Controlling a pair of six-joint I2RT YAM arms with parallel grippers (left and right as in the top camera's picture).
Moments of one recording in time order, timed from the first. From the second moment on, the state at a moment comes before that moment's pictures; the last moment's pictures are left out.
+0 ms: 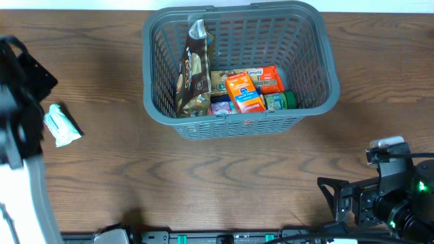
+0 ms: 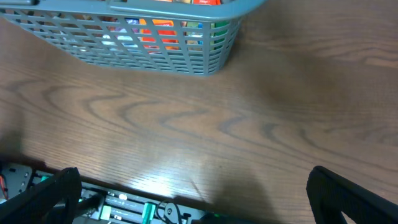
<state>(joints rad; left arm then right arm) 0.28 1.33 1.71 -1.18 -0.42 -0.41 0.21 0.86 1.67 -1.70 -0.05 0.06</state>
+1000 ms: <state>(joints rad) 0.38 2.16 1.66 -1.01 -0.27 -0.48 0.21 0.86 1.67 -1.70 -0.05 0.06</state>
